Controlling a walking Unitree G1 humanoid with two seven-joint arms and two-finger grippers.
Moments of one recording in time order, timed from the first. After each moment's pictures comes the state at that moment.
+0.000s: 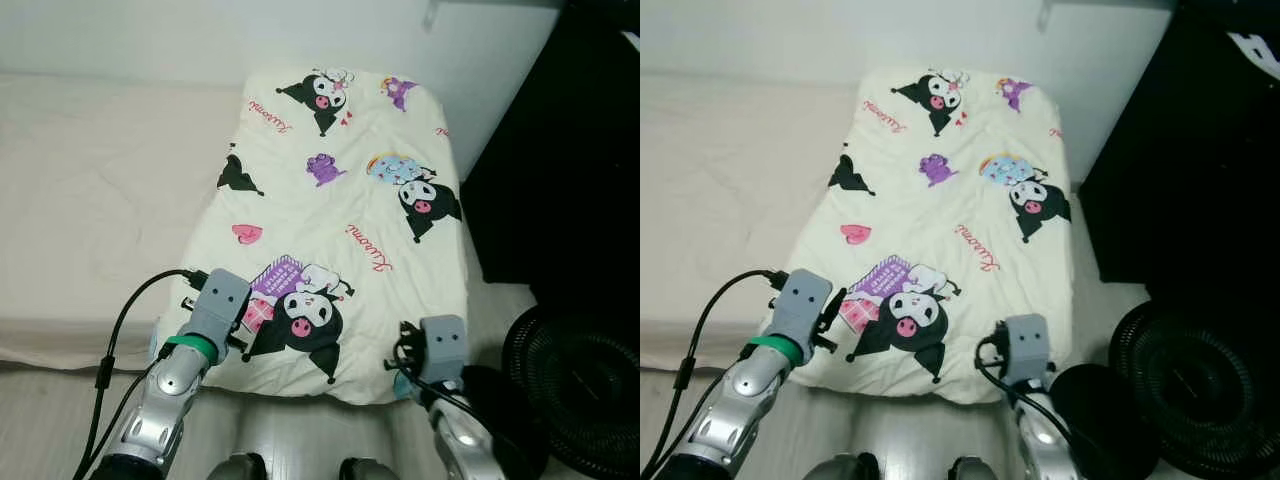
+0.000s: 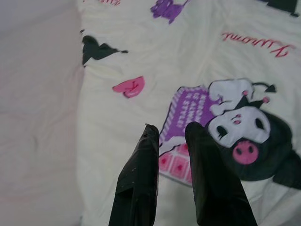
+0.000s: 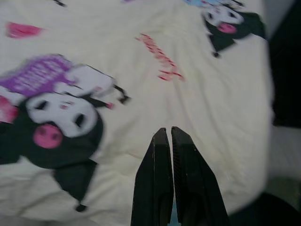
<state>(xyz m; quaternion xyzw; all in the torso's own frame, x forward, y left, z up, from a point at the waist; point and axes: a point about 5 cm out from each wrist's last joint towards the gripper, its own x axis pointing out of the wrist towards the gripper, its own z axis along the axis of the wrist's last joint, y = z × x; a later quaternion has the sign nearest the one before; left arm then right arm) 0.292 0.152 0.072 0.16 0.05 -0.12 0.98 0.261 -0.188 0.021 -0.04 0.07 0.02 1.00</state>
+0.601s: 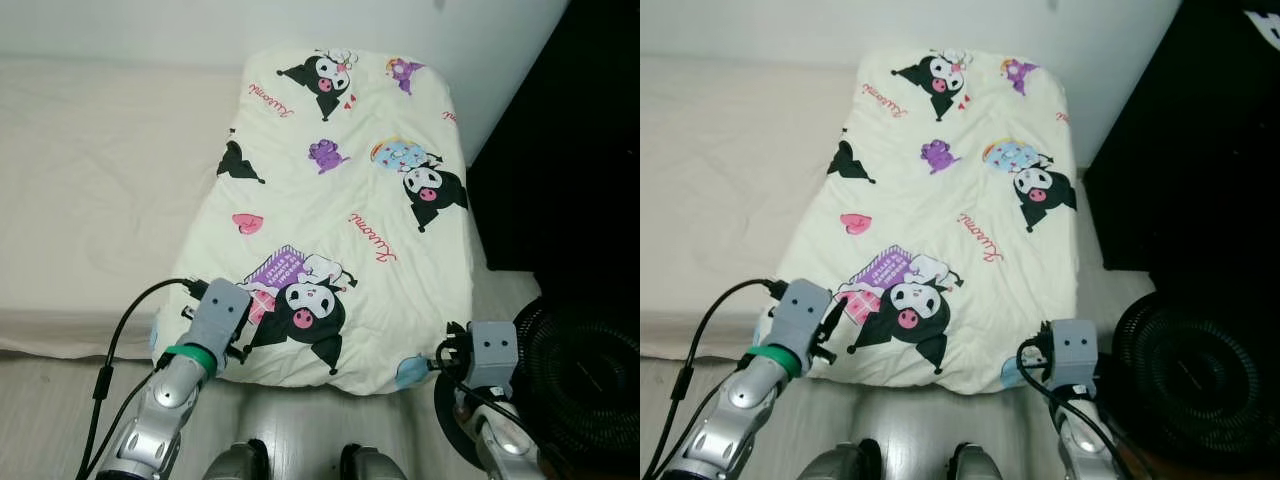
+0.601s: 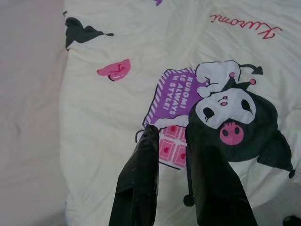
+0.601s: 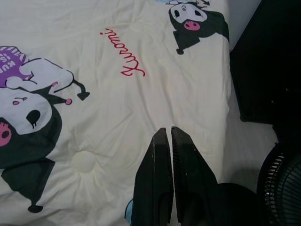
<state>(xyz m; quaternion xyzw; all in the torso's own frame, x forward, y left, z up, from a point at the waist) 0.278 0.145 0.069 0.16 0.06 -0.14 0.98 0.259 -0.223 0.034 -0.07 0.05 -0.02 1.00</state>
